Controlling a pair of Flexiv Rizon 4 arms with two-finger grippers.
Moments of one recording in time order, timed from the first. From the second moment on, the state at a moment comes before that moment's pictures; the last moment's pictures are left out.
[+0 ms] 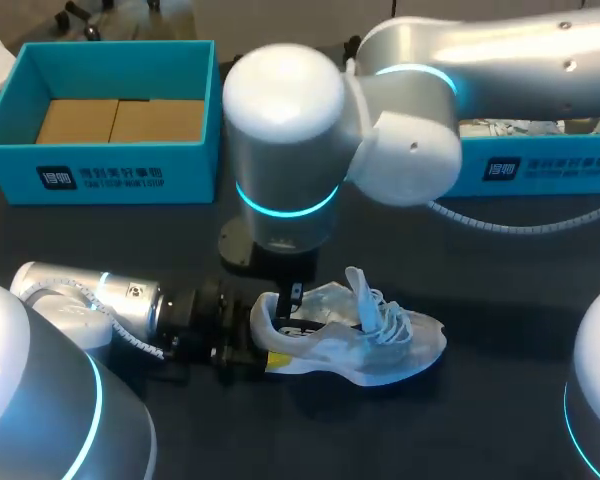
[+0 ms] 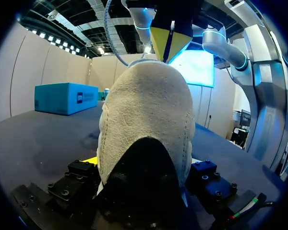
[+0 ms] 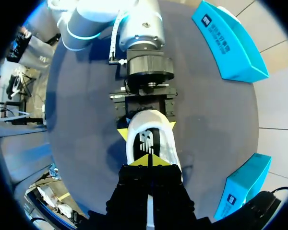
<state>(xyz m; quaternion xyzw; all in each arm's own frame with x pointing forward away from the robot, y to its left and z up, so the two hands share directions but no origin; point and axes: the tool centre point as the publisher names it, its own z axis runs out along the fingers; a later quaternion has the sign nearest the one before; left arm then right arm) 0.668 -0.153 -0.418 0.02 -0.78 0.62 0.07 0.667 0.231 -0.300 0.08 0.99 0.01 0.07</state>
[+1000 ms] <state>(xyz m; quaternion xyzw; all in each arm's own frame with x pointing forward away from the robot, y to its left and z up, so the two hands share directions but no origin) 0.668 -0.153 -0.418 0.02 -0.78 0.62 0.07 0.677 0.197 -0.366 0.09 0.99 -0.01 0.07</state>
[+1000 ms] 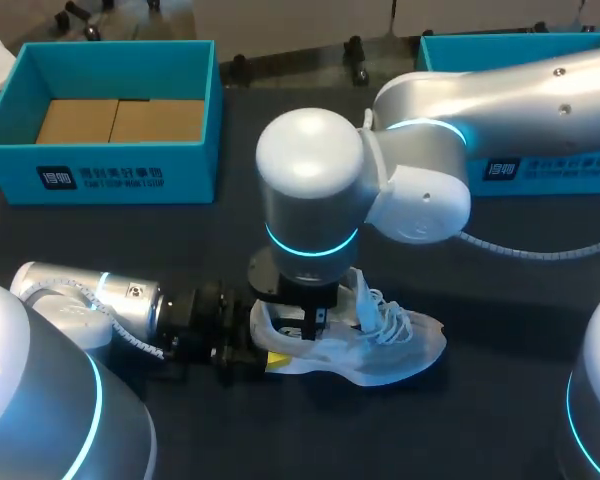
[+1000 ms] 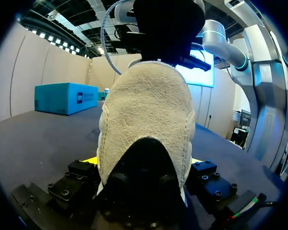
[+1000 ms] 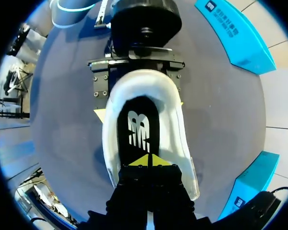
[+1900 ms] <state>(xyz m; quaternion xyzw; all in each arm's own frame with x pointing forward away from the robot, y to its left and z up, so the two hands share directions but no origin) 0.668 -0.153 -0.418 0.02 -0.78 0.62 0.07 0.679 0.158 -0.381 0.14 0.99 0.00 0.08</state>
